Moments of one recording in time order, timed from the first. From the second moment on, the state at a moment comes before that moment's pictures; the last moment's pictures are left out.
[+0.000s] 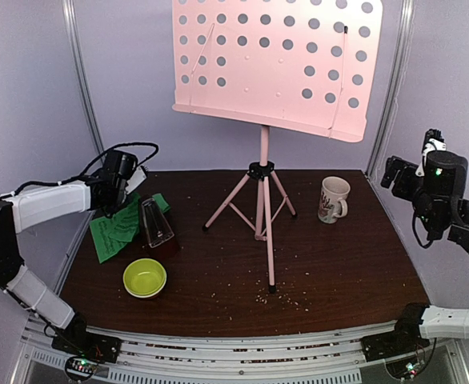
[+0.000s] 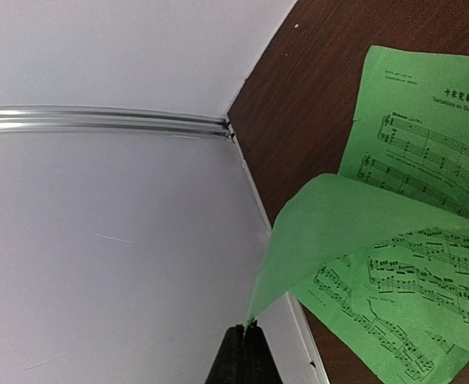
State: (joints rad) left arm -0.38 1.49 1.06 -0.28 -0.76 0.74; right arm 0.73 0.75 0.99 -0.52 0.99 0.37
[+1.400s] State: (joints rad) left arm -0.31 1.37 1.01 -0.06 -0.65 0.50; right arm 0.73 0.73 1.01 -0.41 1.01 0.49
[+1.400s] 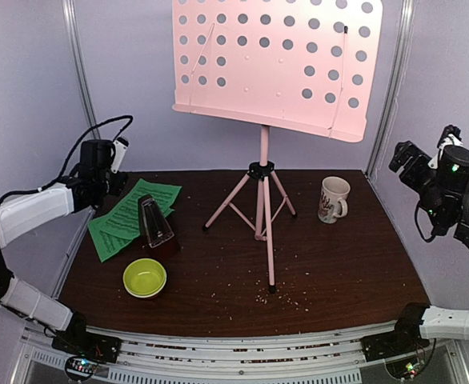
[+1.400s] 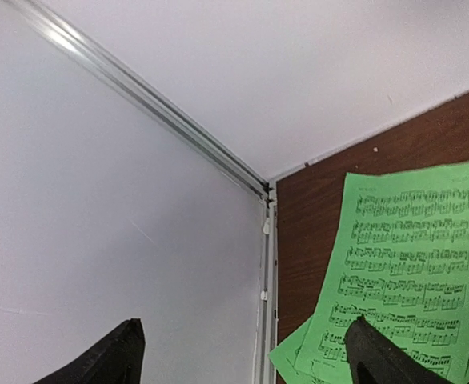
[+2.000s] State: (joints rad) left arm -0.34 1.14 1.24 -0.24 -0.08 0.07; right arm 0.59 0.84 0.87 -0.33 0.67 0.72
